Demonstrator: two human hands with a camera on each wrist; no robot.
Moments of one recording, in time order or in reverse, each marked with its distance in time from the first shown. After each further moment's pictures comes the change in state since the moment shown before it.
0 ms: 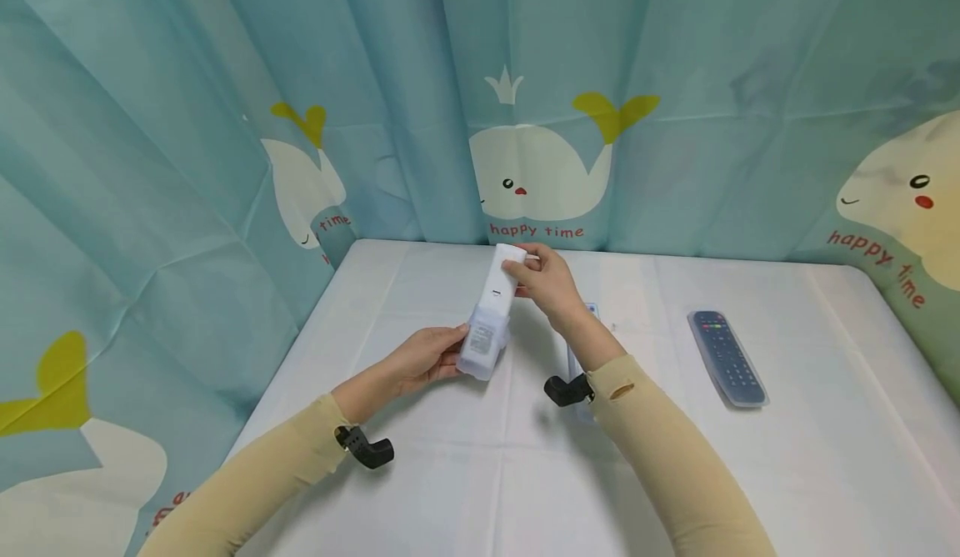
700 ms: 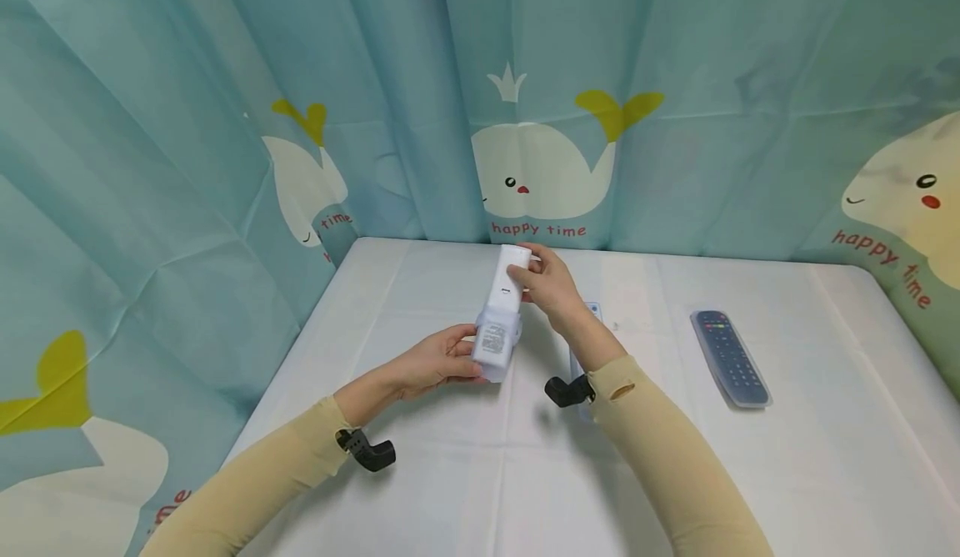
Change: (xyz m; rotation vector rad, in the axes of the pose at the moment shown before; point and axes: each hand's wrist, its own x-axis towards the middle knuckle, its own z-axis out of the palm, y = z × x) left_hand -0.011 0.005 0.008 0.074 -0.290 0.097; right_hand 0.005 0.008 -0.001 -0.020 -0.024 0.064
